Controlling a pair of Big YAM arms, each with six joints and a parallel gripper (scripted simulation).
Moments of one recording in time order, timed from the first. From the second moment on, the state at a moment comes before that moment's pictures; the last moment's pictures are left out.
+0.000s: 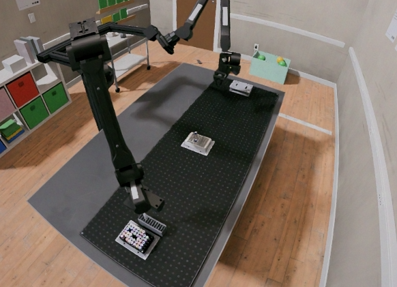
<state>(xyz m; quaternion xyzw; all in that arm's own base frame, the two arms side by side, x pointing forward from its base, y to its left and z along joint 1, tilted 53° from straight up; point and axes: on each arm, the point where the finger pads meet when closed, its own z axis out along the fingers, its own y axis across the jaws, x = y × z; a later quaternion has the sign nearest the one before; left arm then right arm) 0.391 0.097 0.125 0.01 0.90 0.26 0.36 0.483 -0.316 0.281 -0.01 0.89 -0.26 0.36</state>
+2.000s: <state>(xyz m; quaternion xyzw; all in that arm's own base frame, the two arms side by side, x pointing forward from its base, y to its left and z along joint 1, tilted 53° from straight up) 0.391 0.097 0.125 0.01 0.90 0.26 0.36 0.485 -0.314 0.279 -0.01 0.89 -0.26 0.36</state>
